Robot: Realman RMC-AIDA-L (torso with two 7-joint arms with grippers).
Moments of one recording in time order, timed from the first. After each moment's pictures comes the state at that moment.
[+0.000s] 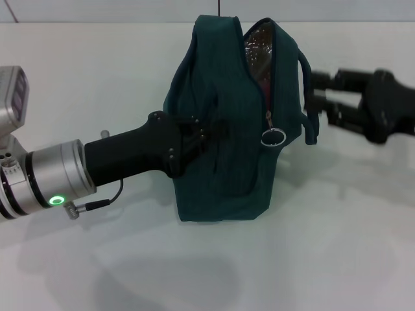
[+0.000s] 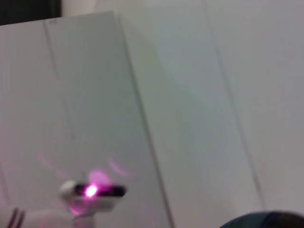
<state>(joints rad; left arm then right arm) -0.45 -2.08 1.13 0.44 1.35 1.60 -1.21 0.46 1.98 -1.11 -0.67 -1.34 -1.63 1.34</state>
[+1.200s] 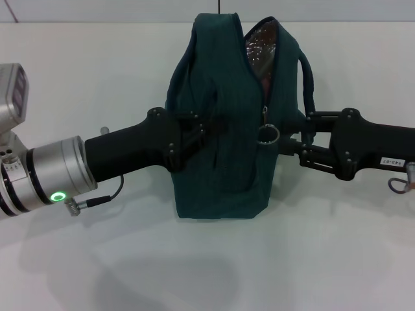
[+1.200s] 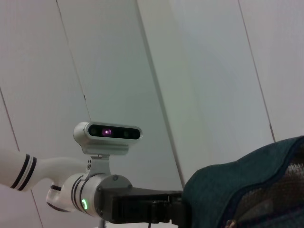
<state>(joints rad) -0.45 -2.08 1.11 0.43 1.35 1.59 -1.21 0.49 2.01 -1.13 -0.58 -1.46 -1.58 1.26</state>
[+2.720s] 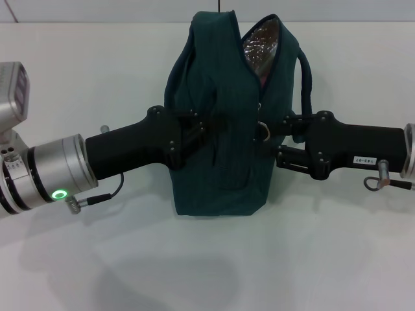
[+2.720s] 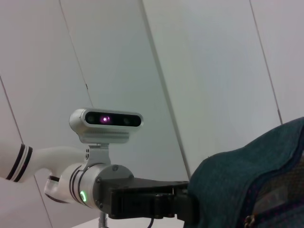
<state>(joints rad) -0.46 -2.08 1.11 0.43 1.35 1.57 -1.21 0.56 2.03 -1.18 -0.52 -1.45 -1.52 1.26</state>
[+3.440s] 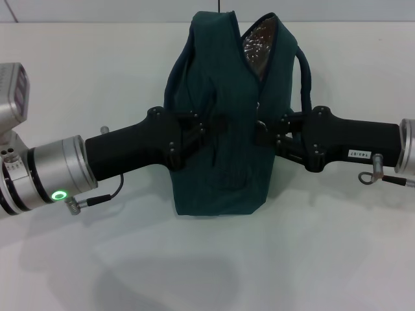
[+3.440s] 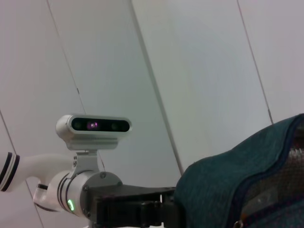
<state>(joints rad) -0.46 -2.08 1.11 0.43 1.35 1.58 -1.21 0.58 2.03 -1.18 -0.47 -1.42 -1.49 1.26</state>
